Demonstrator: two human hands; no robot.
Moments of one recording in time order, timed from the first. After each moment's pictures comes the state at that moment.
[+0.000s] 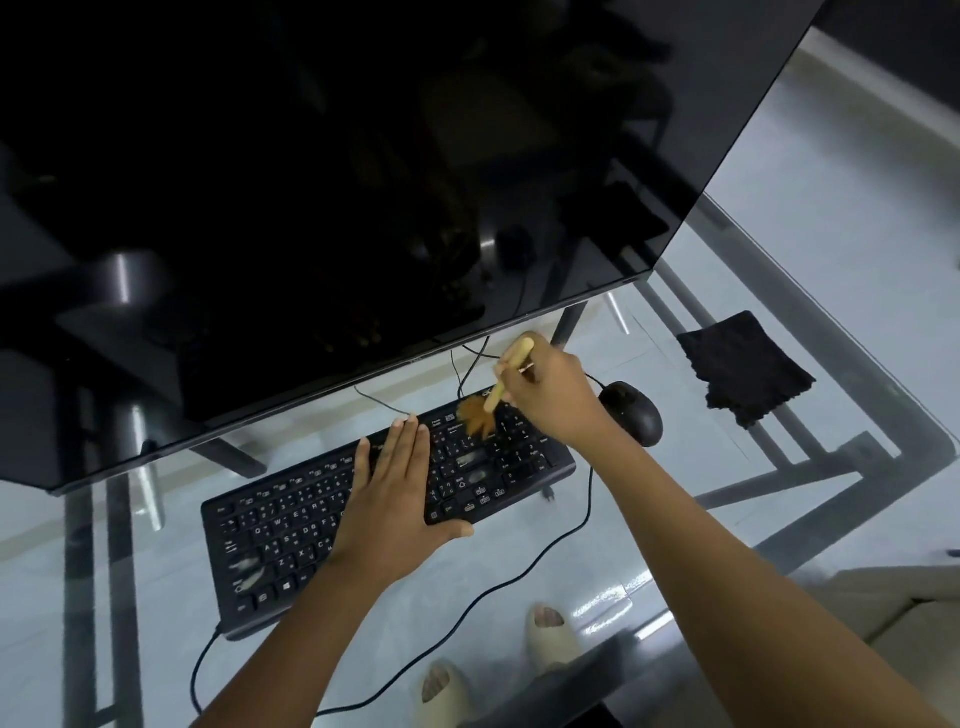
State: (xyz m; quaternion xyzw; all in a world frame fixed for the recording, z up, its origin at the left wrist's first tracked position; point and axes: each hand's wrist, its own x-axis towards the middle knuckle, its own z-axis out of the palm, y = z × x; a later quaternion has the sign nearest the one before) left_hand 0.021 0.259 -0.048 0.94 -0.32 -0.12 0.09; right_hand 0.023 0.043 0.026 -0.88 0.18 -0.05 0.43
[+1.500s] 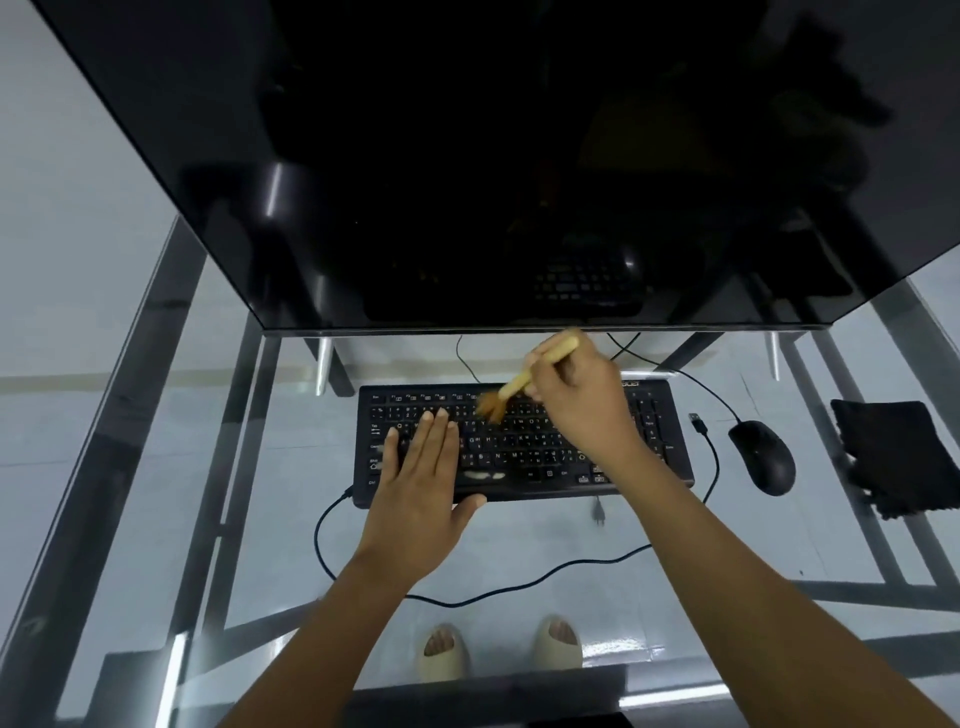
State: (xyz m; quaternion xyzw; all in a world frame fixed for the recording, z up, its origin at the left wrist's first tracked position) left_hand -0.033 0.357 -0.069 0.98 -0.19 -0.03 0.10; right_hand 0.030 0.164 0.026 -0.88 0.02 -0.03 0.47
